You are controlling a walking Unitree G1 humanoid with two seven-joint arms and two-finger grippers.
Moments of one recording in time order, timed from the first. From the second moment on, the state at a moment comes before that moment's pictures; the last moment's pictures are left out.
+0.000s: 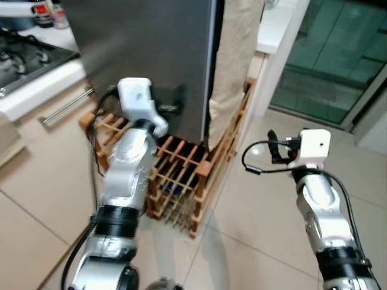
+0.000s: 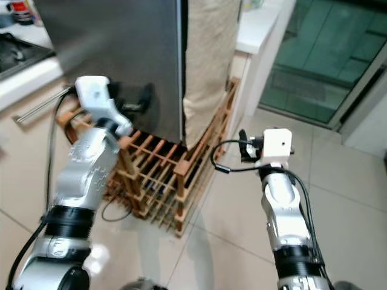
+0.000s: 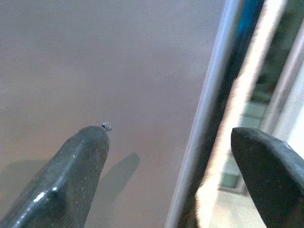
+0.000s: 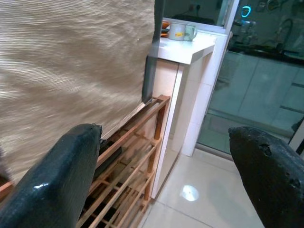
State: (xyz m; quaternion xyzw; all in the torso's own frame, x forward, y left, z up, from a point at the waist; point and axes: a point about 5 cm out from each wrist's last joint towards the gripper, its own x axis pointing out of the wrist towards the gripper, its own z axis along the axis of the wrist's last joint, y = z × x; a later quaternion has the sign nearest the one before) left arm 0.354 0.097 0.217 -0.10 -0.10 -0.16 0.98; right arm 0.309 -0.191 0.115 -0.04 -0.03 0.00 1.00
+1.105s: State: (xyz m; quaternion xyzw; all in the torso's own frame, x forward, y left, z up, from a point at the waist) left arm 0.273 0.203 0.099 -0.07 0.03 -0.01 1.00; right arm 0.219 -0.216 0.140 -0.08 -0.10 -0.09 0.99
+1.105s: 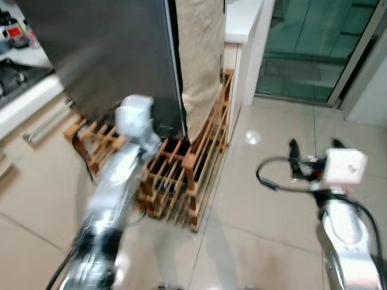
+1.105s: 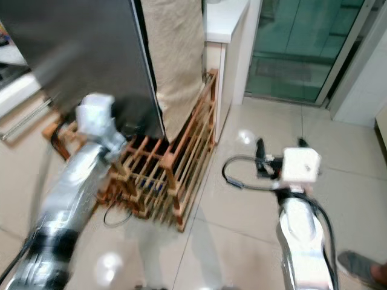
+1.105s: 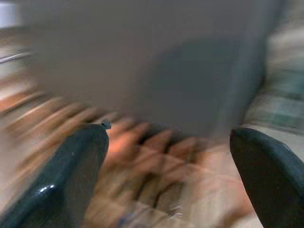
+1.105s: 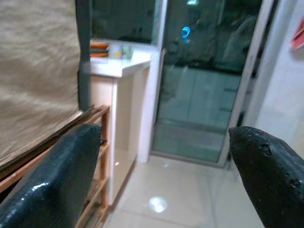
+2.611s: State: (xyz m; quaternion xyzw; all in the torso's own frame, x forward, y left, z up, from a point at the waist) left arm 0.296 0.117 0.206 -0.08 -0.13 -0.16 0.98; right arm 0.256 -0.196 0.141 -0.09 -0.09 -0.02 0.99
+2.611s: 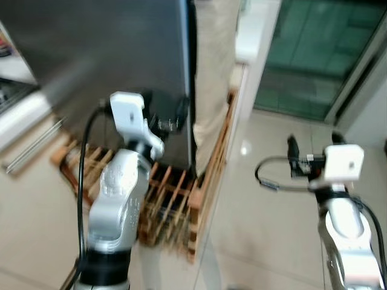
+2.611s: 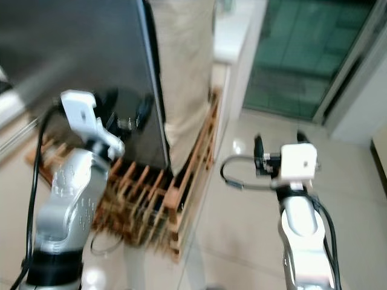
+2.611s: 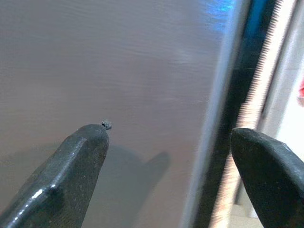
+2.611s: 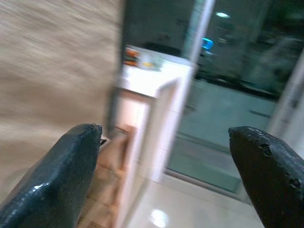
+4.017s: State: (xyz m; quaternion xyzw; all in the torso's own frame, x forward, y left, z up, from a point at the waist) left arm 0.314 0.095 0.213 -0.11 -0.08 -0.24 0.96; right arm 0.264 -0.188 0.125 -0.09 -0.08 -0.03 0.99
